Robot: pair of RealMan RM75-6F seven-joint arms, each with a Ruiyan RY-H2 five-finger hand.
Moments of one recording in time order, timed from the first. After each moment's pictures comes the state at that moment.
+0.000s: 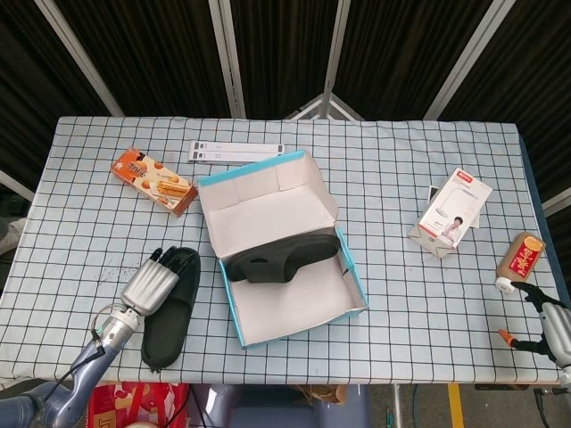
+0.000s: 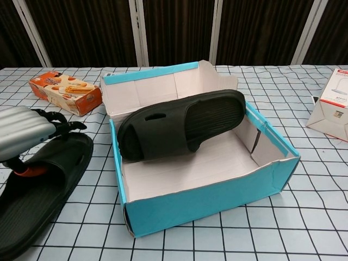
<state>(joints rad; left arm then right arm) -0.51 -1.49 0.02 -1.44 1.44 1.14 0.66 0.10 -0.98 0.04 -1.60 -1.32 1.18 0.32</state>
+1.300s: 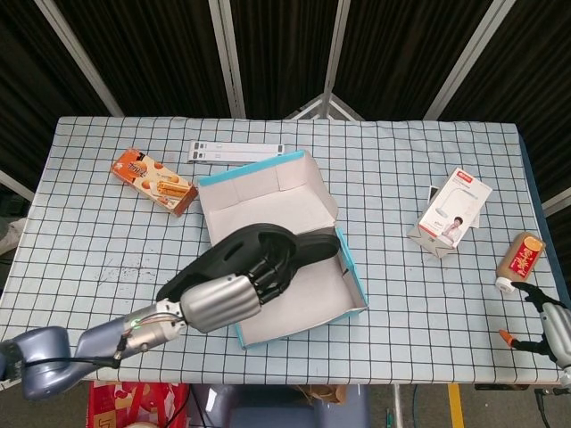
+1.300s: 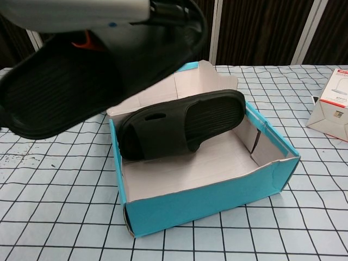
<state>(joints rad) -0.87 -1.08 -0.21 -1.97 1.83 0.87 1.13 0.10 -0.97 0.04 -1.60 -1.33 1.18 0.35</state>
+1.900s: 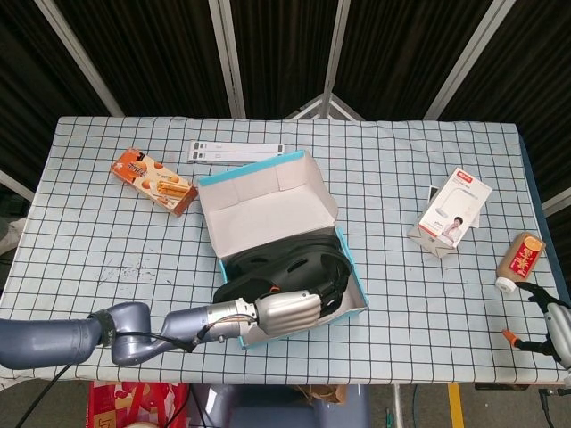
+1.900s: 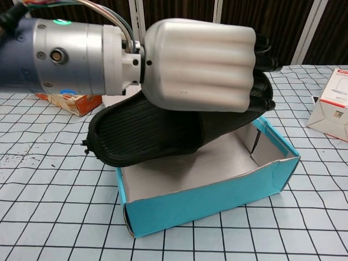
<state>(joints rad) -1.10 -1.42 -0.23 -1.70 1.81 0.66 1.19 0.09 -0.97 0.04 -1.58 -1.34 1.18 0.38</state>
